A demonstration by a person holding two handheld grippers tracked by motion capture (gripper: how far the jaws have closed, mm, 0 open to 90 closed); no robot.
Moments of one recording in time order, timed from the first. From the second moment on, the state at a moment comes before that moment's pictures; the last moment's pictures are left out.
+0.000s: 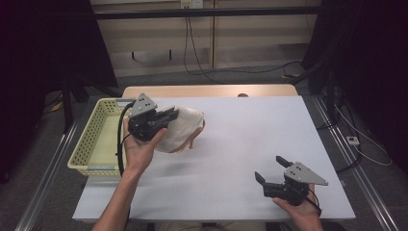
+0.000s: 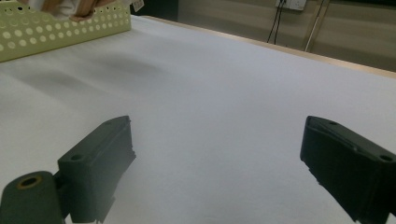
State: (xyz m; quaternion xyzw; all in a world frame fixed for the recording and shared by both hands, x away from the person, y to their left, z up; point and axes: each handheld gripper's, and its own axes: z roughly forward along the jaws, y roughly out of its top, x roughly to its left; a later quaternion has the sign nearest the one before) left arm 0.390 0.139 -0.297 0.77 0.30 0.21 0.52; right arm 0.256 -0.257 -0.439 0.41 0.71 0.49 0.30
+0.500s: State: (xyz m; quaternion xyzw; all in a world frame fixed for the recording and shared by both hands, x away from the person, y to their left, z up) left arm 0.381 0.161 -0.283 0.76 0.30 0.24 0.53; right arm 0.257 -0.257 -0.439 0.41 0.71 0.49 0.30
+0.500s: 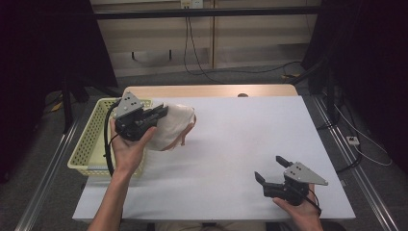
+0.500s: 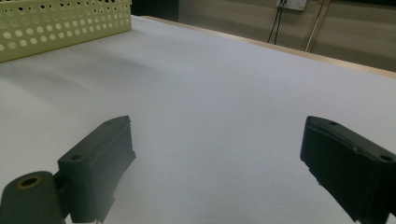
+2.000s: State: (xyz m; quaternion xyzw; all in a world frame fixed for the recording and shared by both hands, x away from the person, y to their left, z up) left arm 0.344 0.245 -0.252 0.71 0.34 0.29 0.54; right arm 0.251 -0.257 -0.437 0.41 0.71 0.49 0.31
